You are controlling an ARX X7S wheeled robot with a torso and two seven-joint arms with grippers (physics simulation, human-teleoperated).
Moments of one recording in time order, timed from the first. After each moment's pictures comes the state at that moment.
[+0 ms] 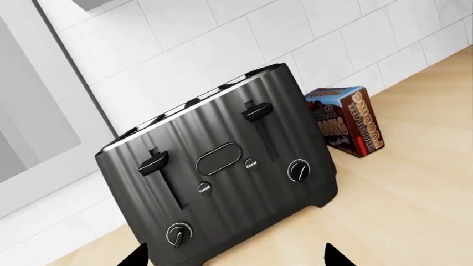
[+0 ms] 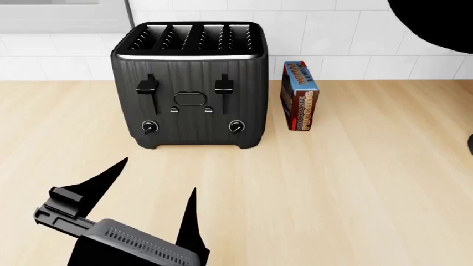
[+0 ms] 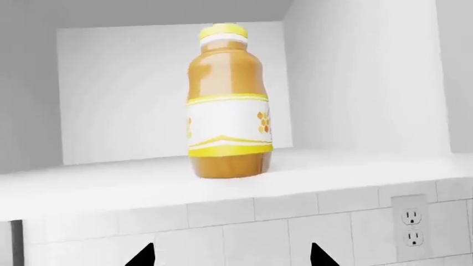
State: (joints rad) left arm -1.65 -0.91 2.20 1.05 -0.99 -0.12 -1.57; right arm 1.99 0.57 -1.04 -0.17 1.72 0.50 1.33
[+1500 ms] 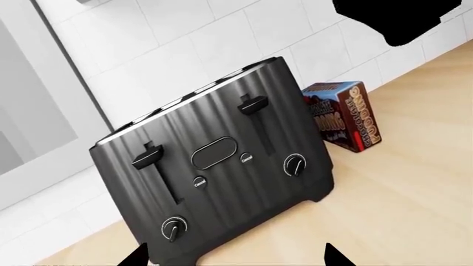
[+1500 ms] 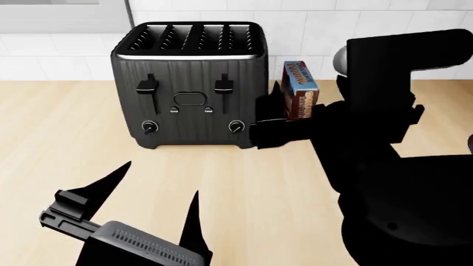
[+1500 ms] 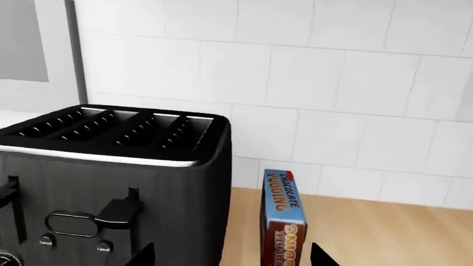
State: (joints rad) left arm -1.57 -0.90 2.11 1.05 -1.01 -0.17 -1.57; right arm 1.48 0.76 -1.14 -0.68 1.75 0.39 1.42
